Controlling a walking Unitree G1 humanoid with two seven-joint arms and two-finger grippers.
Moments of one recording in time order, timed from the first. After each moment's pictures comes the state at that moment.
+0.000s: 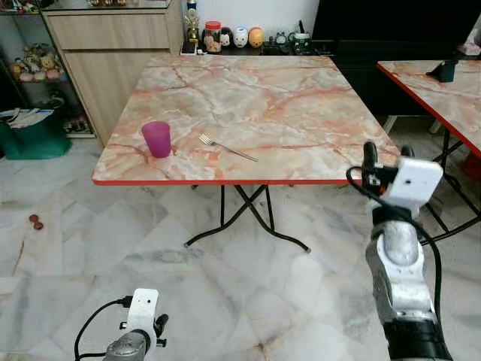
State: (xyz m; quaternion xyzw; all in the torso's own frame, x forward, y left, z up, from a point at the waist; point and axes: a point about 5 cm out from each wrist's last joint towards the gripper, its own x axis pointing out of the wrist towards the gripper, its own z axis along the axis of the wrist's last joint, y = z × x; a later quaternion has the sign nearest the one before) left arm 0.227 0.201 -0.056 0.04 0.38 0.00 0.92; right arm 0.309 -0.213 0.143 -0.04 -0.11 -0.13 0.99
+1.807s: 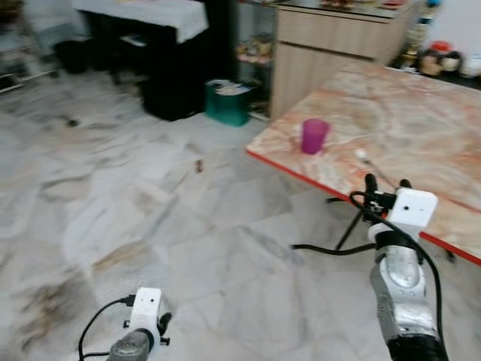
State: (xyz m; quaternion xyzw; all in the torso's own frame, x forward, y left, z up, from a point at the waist) left arm 0.227 0.193 -0.056 0.04 0.37 -0.01 0.93; right arm 0.302 -0.231 0.121 -0.03 -0.08 -0.15 0.98
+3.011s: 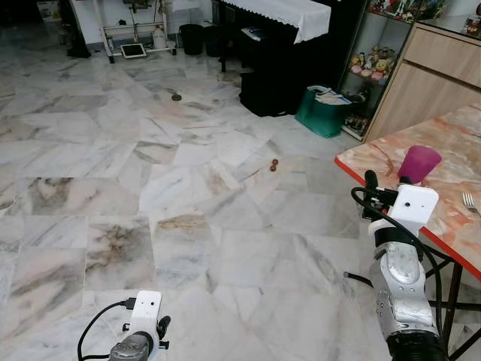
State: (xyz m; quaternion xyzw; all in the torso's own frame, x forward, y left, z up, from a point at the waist) left arm 0.224 0.199 -0.057 0.06 0.38 0.00 0.92; right arm 0.309 -0.218 0.126 -0.02 -0.09 -0.12 0.99
